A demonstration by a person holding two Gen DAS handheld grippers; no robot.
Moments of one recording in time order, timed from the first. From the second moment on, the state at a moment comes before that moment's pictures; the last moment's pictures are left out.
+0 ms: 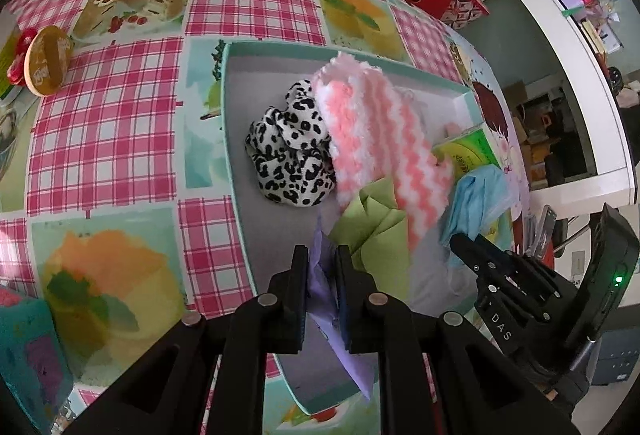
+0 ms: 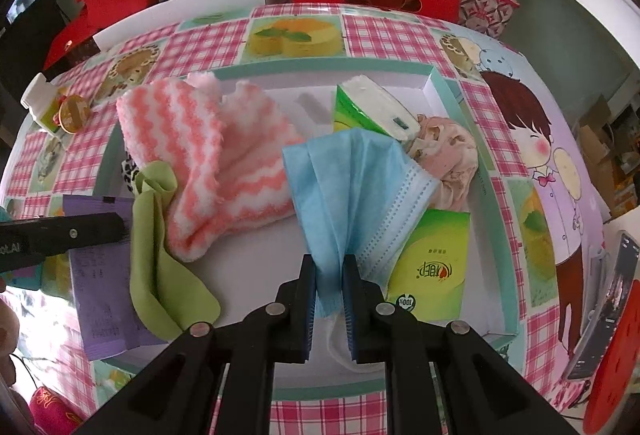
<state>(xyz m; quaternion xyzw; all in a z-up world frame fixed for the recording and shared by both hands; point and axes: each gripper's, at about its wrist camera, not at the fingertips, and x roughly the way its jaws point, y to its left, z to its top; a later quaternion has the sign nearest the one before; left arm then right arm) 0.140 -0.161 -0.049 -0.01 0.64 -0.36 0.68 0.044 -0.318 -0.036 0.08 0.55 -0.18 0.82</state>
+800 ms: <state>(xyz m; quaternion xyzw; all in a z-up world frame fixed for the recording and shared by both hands) 0.141 -0.157 -0.013 -0.01 0.60 -0.35 0.73 0.041 -0.308 -0.003 0.06 0.50 -0.18 0.85</state>
